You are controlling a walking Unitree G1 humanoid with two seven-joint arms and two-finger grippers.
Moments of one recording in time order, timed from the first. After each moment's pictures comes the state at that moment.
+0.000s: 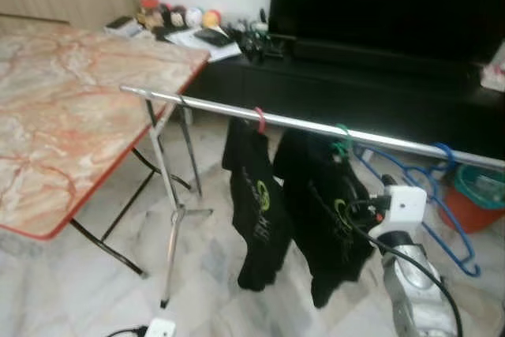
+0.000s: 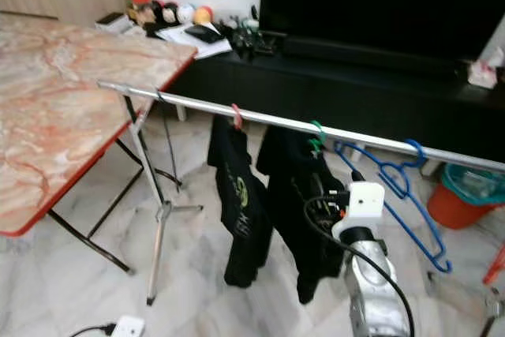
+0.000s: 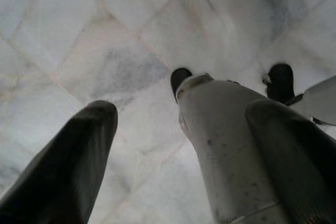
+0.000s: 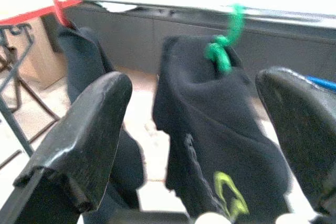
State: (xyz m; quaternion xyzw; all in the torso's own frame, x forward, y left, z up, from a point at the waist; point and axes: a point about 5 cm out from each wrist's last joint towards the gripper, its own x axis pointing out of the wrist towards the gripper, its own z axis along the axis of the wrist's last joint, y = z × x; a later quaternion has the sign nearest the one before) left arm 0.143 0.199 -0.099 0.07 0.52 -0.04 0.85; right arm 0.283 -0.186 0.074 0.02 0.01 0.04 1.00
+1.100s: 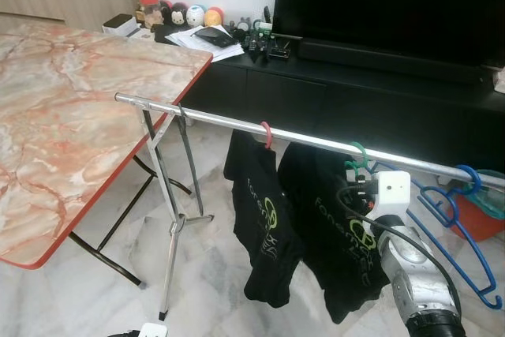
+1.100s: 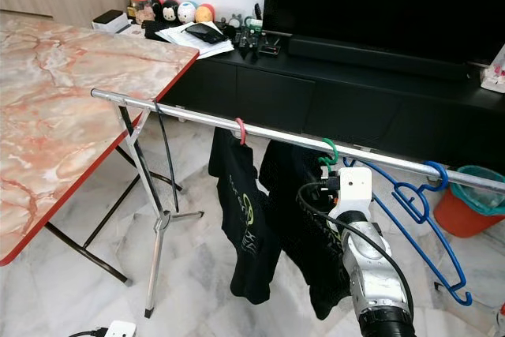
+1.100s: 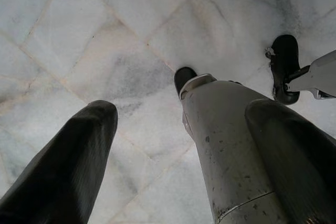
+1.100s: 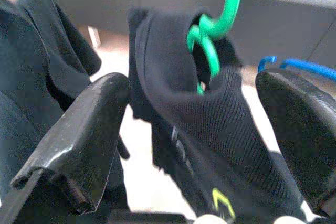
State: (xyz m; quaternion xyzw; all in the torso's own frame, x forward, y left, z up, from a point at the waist) left arm 0.141 0.200 -0.100 0.07 0.54 -0.04 0.84; right arm 0.304 -0.206 0.072 0.00 0.12 0.02 0.99
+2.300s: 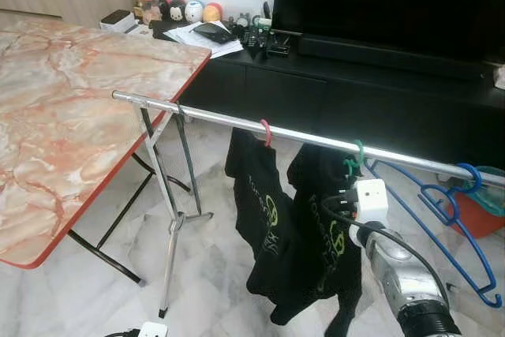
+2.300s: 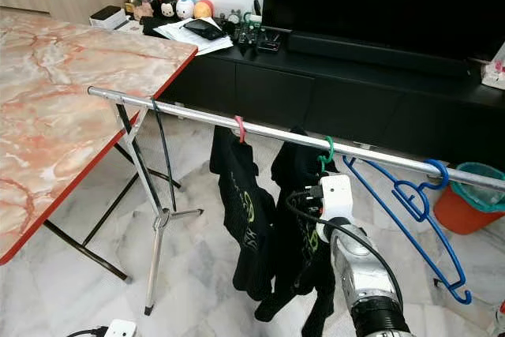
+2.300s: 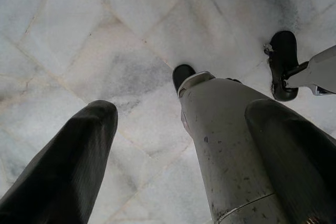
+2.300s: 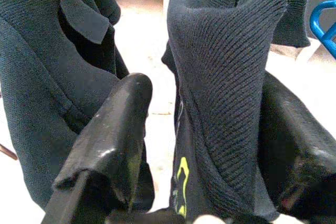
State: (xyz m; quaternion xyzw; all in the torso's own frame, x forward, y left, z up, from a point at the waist) left arm 0.142 0.200 -0.100 0.07 0.54 -0.04 0.84; right arm 0.308 -0.193 0.051 -0.01 0.19 0.06 0.98
